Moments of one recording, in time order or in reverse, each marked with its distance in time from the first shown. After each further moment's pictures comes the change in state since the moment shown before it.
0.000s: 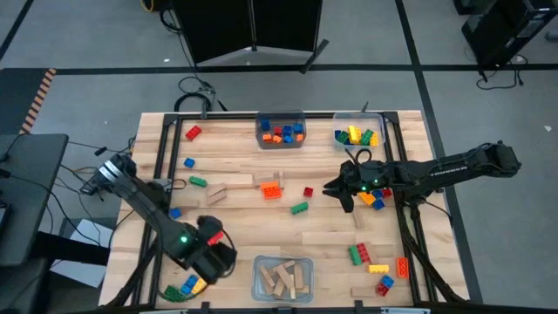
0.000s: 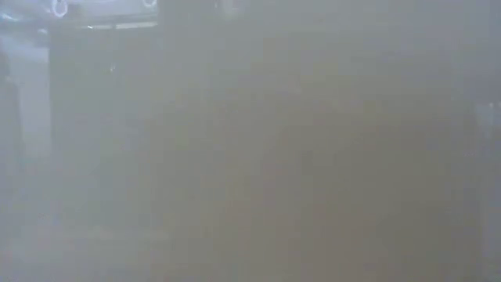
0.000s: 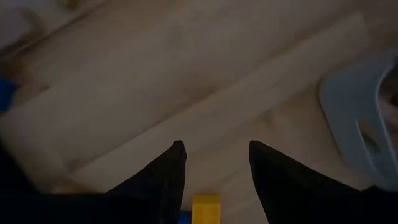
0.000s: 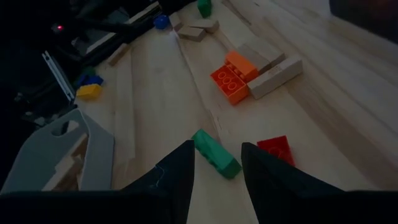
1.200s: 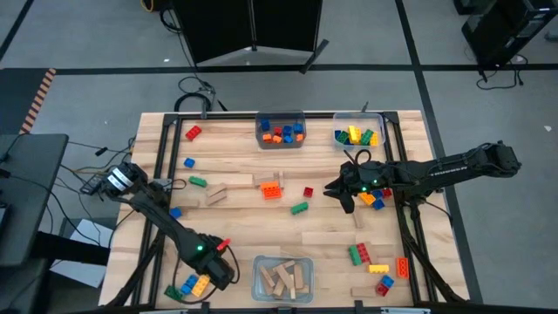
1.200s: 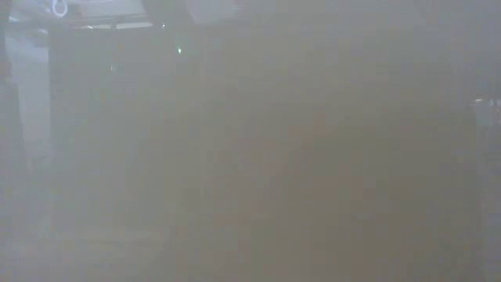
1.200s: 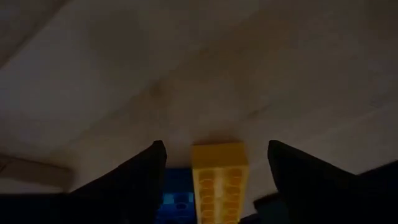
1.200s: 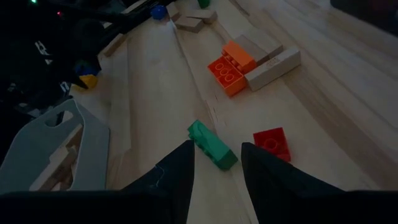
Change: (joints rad) left arm 0.006 0.099 -0.325 0.526 0.468 0.078; right arm 0.000 0.000 0.000 -0.030 -0.007 -0.014
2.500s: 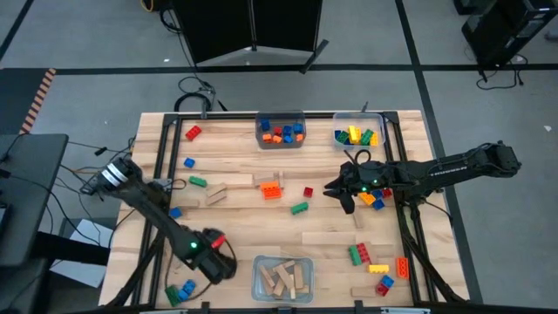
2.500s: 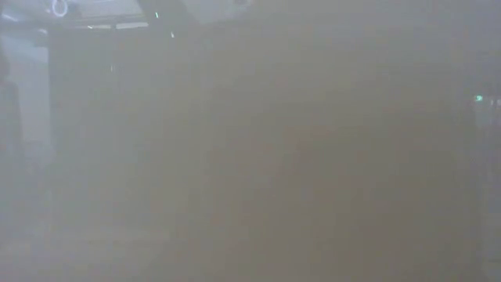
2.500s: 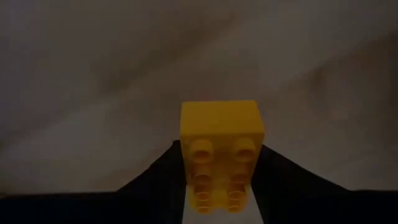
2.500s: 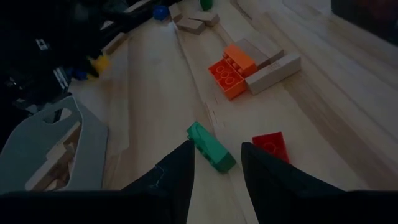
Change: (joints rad) left arm -0.008 -0.083 -0.014 -0.055 -0.288 -0.132; right arm -0.001 0.000 0.000 0.007 0.000 -0.034
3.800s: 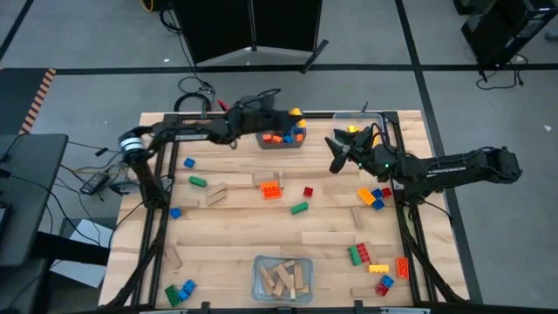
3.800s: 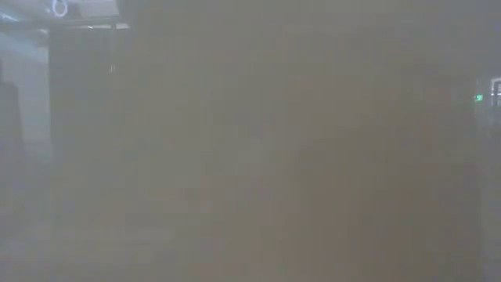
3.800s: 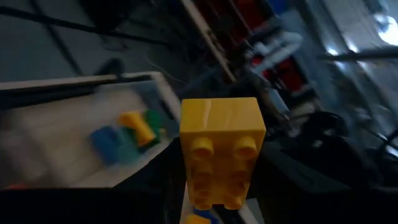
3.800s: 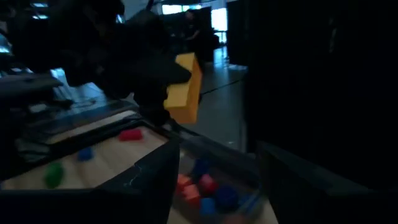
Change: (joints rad) left arm 1.169 0.091 0.179 1.210 0.192 0.969; right arm -0.145 0.010 0.000 0.487 0.606 -0.387
